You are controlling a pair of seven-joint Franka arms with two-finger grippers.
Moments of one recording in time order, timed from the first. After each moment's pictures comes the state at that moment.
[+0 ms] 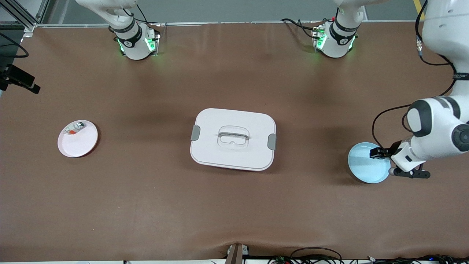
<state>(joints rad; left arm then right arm) 0.14 0.45 -0.06 -1.75 -0.04 2.09 0.17 -0.06 -0.02 -0.03 -1.50 0.02 1.46 0.03</state>
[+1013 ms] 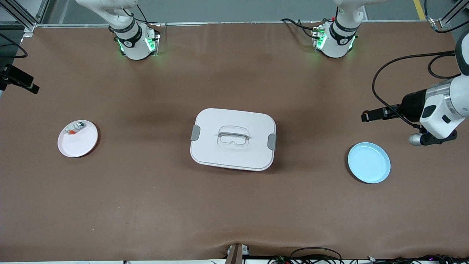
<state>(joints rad) 0.13 0.22 -0.22 -1.45 -0.35 1.51 -0.37 -0.07 -0.02 -0.03 -1.50 0.02 1.46 0.03</state>
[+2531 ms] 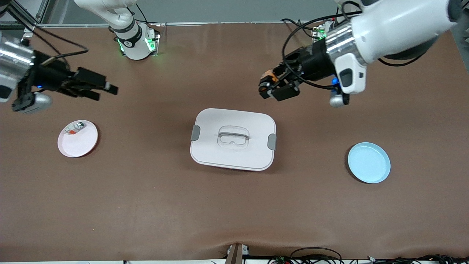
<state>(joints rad) -0.04 0.23 -0.55 -1.39 -0.52 1.97 -1.65 0.14 0.01 0.00 -1.58 0.63 1.63 0.20</state>
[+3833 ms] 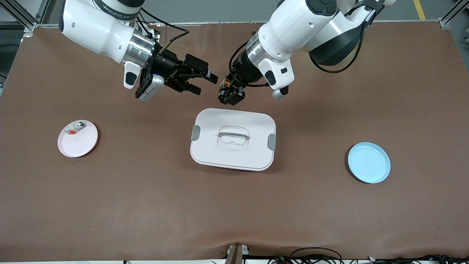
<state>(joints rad) -0.26 0.34 -0.55 -1.39 -0.23 2.08 -2.08 0.57 -0.03 -0.01 -1.91 0.93 2.33 0.17</state>
